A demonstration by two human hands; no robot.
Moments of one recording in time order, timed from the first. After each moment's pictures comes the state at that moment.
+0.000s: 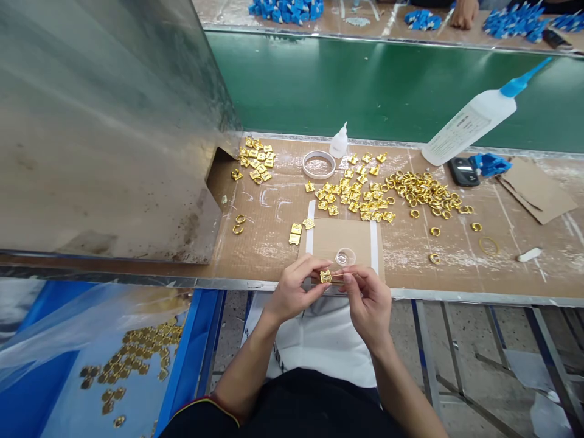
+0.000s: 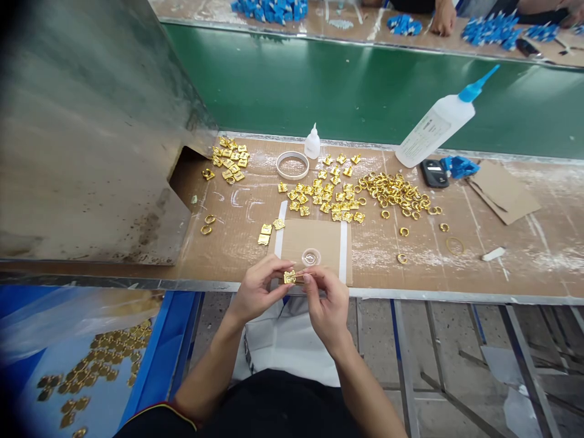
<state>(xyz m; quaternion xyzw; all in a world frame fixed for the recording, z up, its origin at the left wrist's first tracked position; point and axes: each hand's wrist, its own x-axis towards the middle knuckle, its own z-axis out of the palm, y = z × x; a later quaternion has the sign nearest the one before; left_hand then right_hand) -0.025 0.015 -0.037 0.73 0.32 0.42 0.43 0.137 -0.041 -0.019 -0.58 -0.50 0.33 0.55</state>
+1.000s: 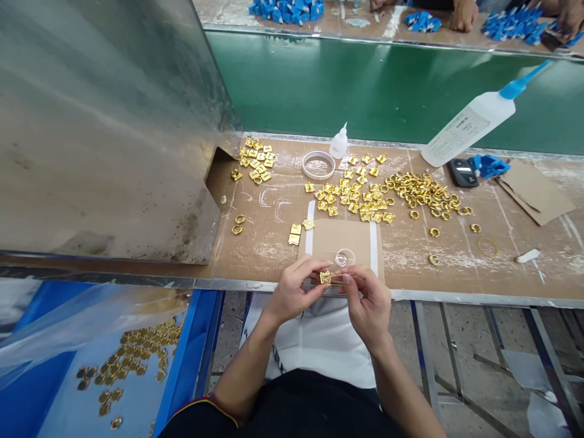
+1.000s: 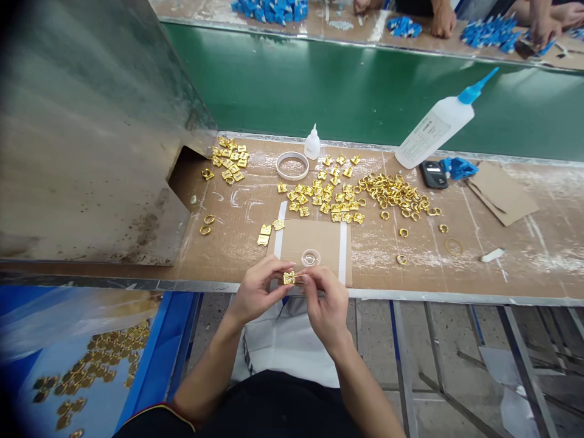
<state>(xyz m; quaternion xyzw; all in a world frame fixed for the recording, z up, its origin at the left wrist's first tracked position) -0.025 0.015 -0.036 0.73 0.33 0.40 0.43 0.139 -0.041 -0.021 -0.60 -0.55 0.28 0.52</state>
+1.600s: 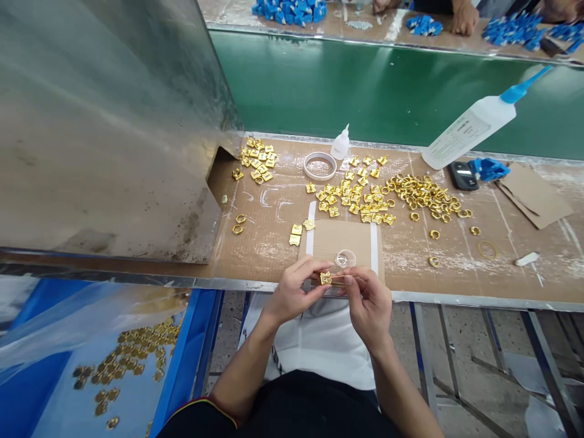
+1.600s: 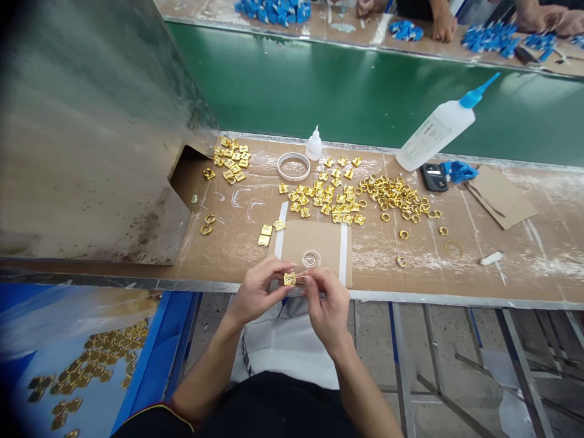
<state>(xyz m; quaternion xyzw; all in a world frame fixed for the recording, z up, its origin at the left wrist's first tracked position) -0.025 0.015 -0.036 0.73 0.33 0.41 0.43 0.138 -0.040 -0.017 -0.58 -0.53 0.31 0.54</state>
